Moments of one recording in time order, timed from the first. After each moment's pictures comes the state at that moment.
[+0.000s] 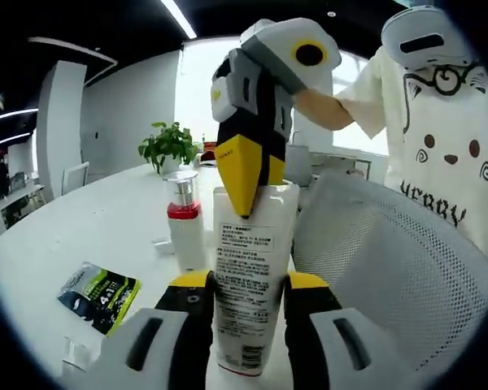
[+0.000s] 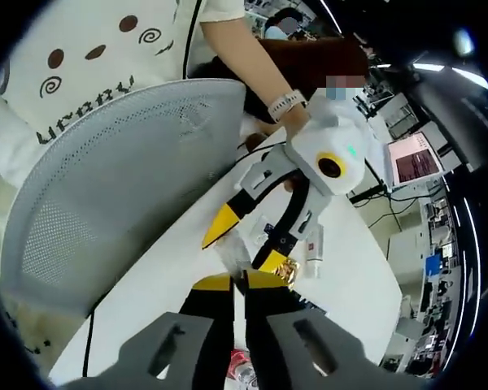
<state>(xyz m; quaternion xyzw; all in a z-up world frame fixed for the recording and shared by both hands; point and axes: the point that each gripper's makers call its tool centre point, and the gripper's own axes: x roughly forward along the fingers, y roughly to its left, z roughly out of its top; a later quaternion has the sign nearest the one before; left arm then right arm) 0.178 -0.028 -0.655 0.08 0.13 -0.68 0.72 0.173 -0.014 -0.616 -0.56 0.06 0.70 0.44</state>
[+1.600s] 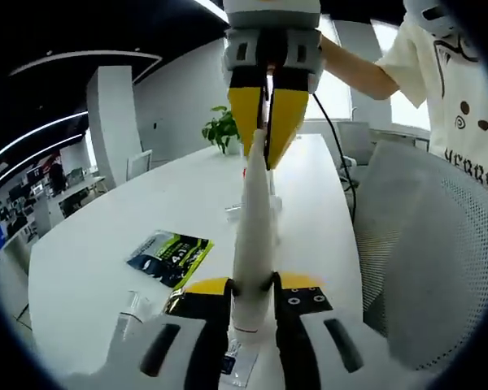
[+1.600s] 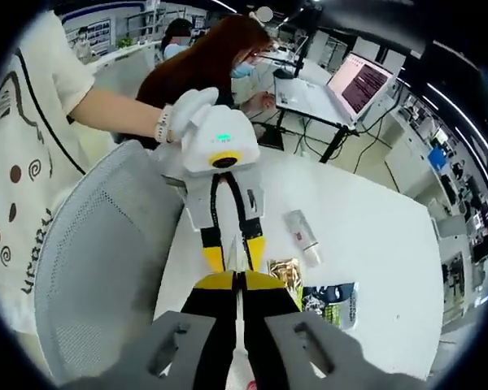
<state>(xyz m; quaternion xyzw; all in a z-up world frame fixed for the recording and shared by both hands) 0.222 0.033 -0.670 0.16 0.13 -0.52 0.83 0.215 0.045 -0.601 -0.40 0.23 0.65 0.60</state>
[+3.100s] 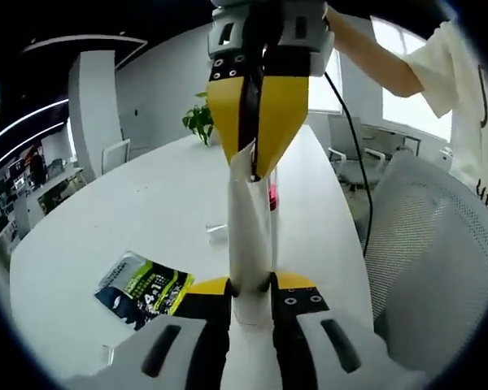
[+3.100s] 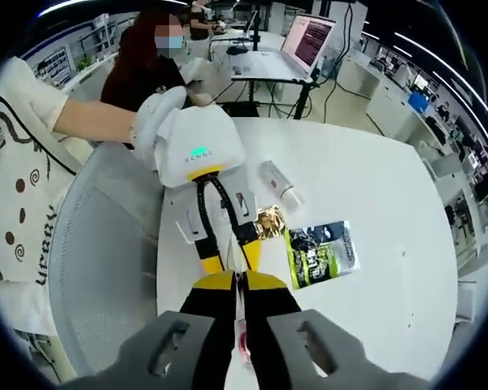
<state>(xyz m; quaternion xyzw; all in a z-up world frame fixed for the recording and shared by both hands) 0.258 -0.046 -0.673 0.16 0.18 -0.56 0.80 0.254 -0.028 -0.600 -0.37 0.32 0.60 0.63</state>
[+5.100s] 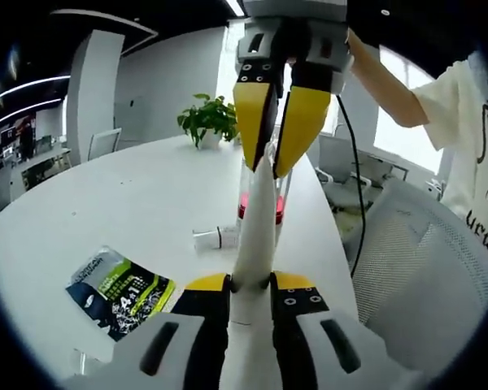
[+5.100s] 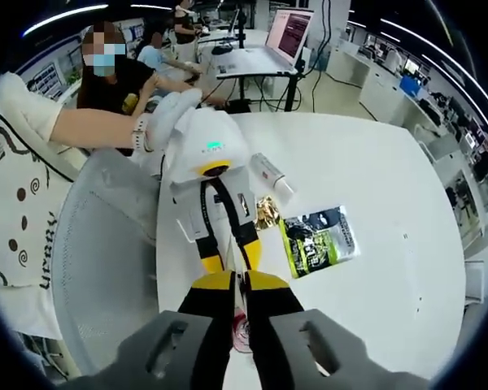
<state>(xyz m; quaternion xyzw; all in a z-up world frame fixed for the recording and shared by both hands) 0.265 -0.058 -0.676 0.09 0.20 -0.59 0.77 0.265 -0.042 -0.602 -0.35 0.35 0.59 0.64</state>
